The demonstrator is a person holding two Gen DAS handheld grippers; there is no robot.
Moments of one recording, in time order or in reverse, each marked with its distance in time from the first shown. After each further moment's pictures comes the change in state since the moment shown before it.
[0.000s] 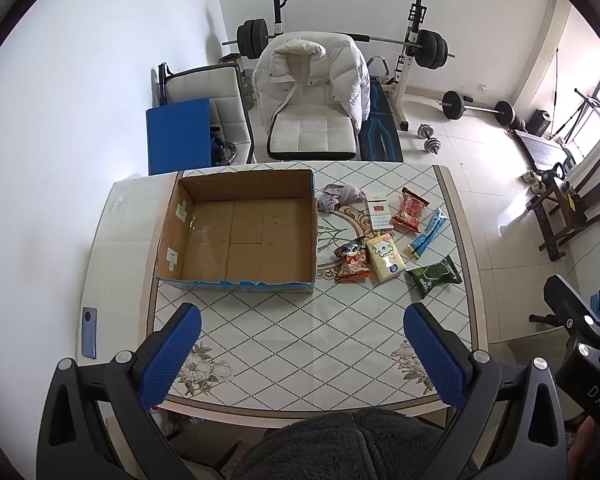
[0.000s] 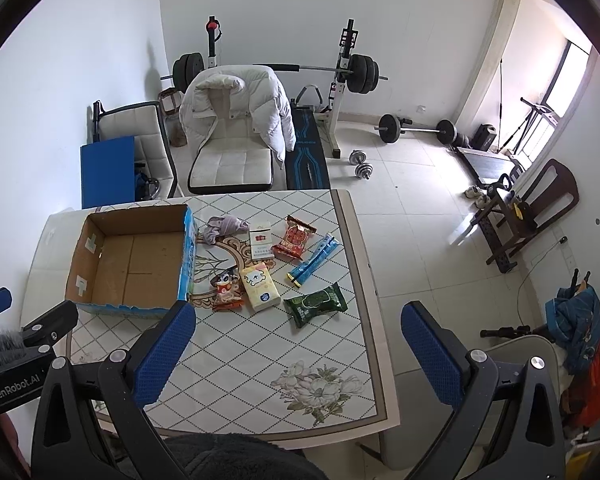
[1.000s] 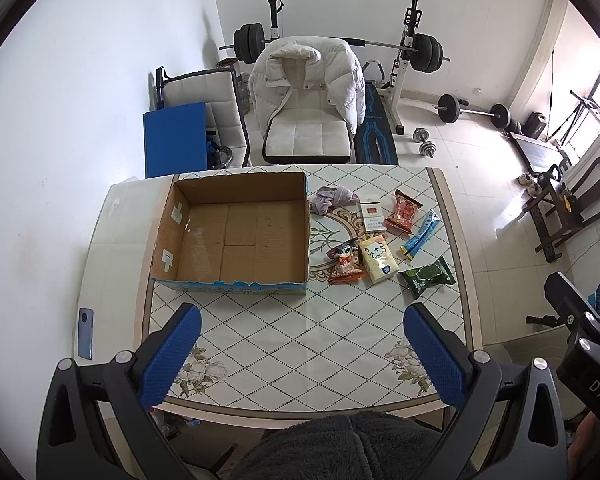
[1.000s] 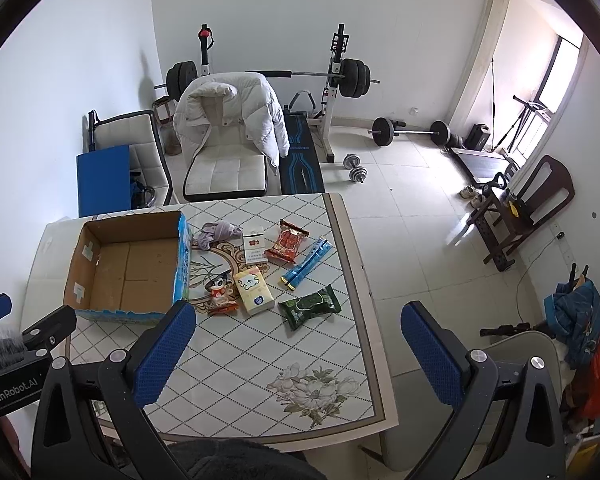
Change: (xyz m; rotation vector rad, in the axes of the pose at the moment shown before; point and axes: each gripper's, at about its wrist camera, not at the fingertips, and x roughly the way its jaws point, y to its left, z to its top) left arm -0.007 -0.010 0.001 0.000 -0.014 -0.013; right arm -0.008 -0.014 -0.004 0.023 -0.026 -0.008
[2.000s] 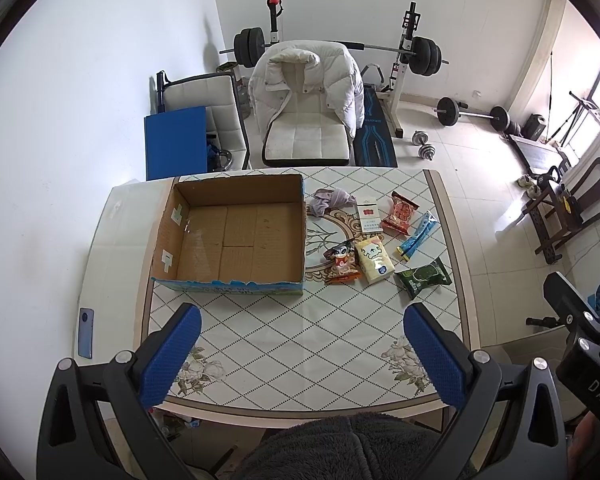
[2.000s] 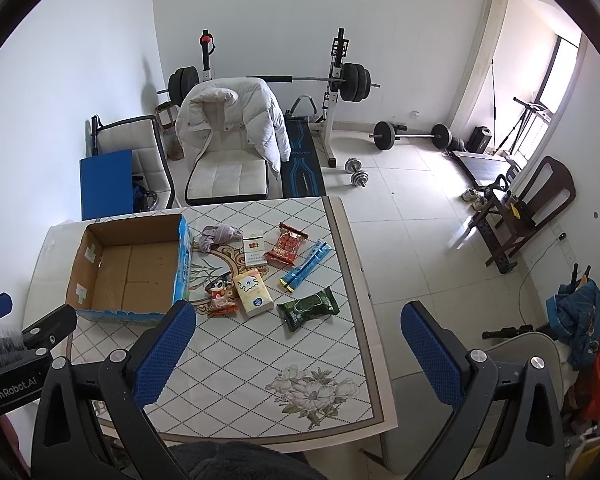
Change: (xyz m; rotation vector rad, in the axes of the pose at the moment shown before) left arm -0.009 -0.004 -0.001 -0.002 -0.014 -0.001; right arm -0.002 -0.002 0.004 0.001 -0.009 0.008
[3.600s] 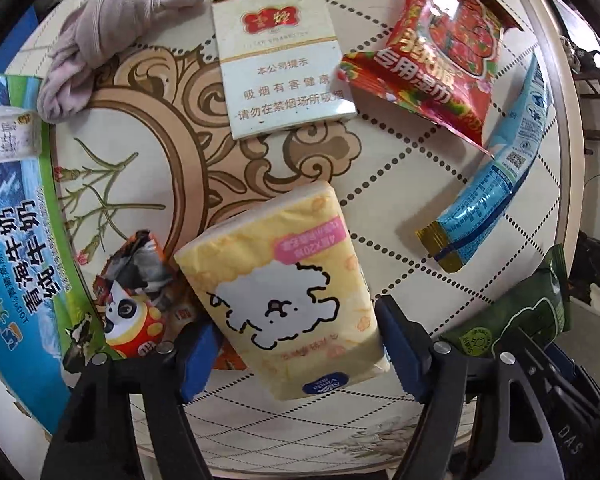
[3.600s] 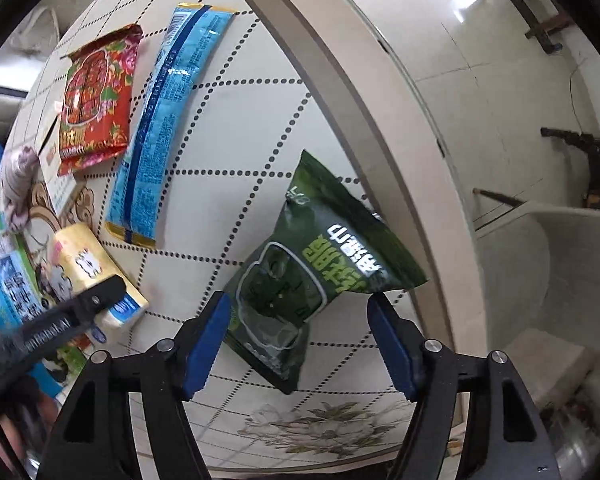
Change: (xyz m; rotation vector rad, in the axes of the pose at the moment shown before) left arm 0.463 -0.164 0.019 0.141 0.720 -0.020; right arm 0.503 -0.098 -0.108 0.435 0.850 0.095
